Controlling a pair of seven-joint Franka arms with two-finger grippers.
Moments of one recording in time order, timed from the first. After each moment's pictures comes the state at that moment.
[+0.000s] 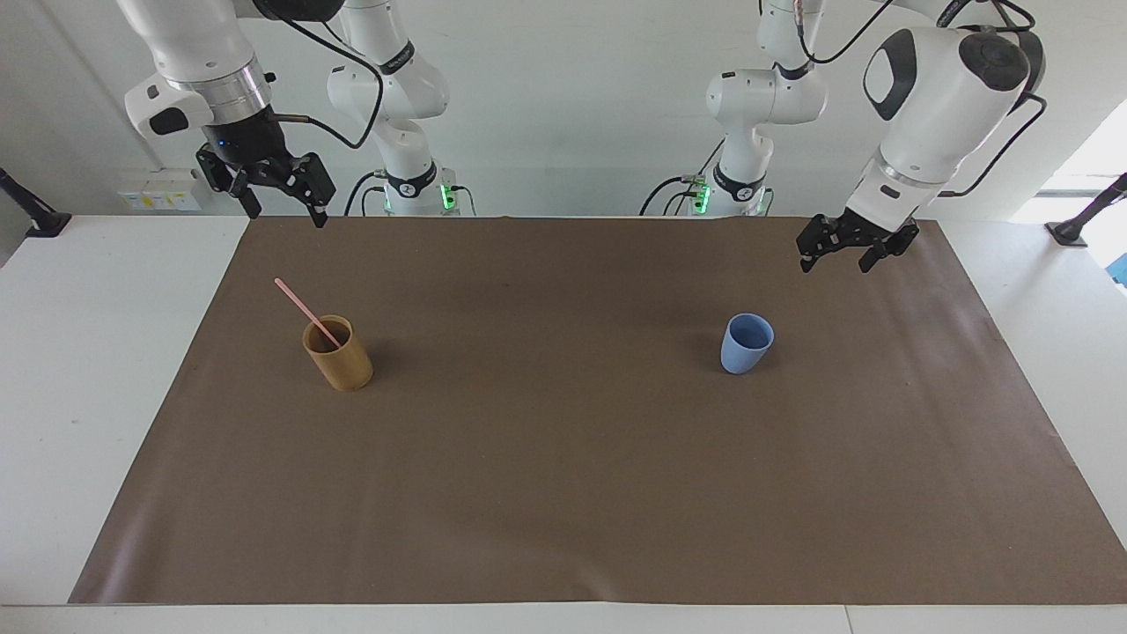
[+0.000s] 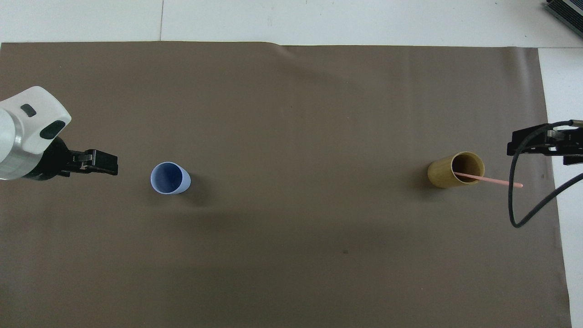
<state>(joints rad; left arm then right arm) -0.11 -0.08 -0.01 -1.89 -0.05 1.79 -0.13 -0.03 -0.04 0.04 -1.55 -0.01 1.53 0.19</state>
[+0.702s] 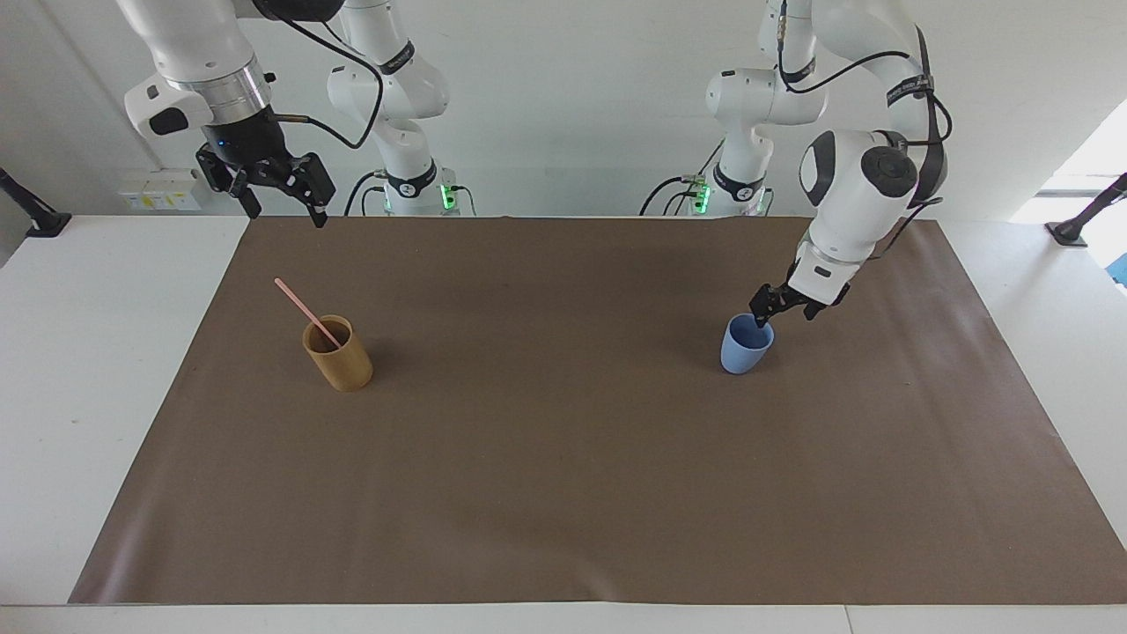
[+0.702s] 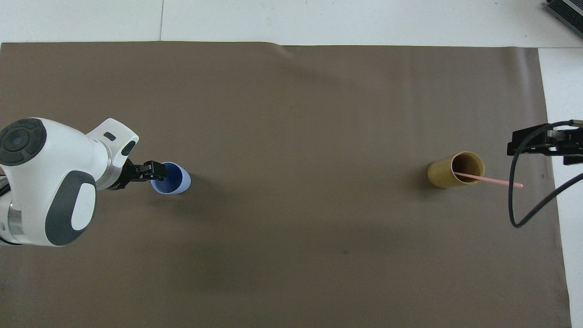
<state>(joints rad) -0.17 0.02 -0.02 -2.14 -0.05 2.12 -0.28 -0.03 -0.04 0.04 -1.55 -0.01 1.53 0.19</state>
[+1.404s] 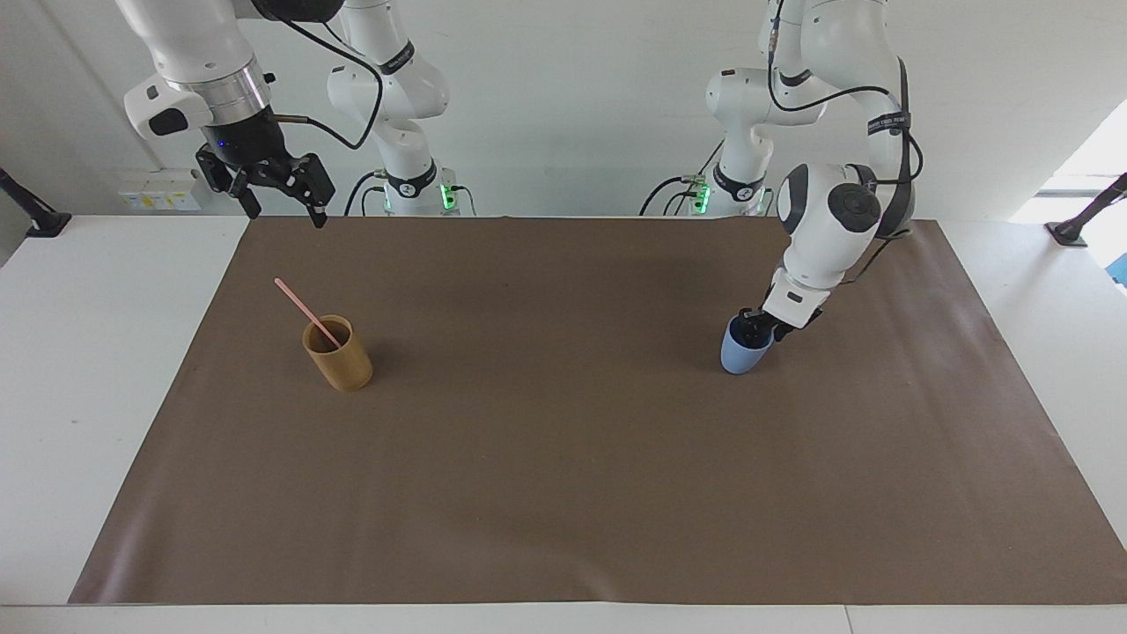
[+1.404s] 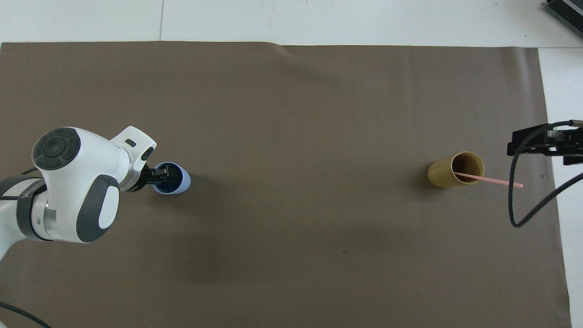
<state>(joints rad) -0.20 0.07 -0.02 -2.19 -0.05 2.22 -0.29 -0.03 -0.04 0.04 -1.55 -0.01 1.53 0.19</state>
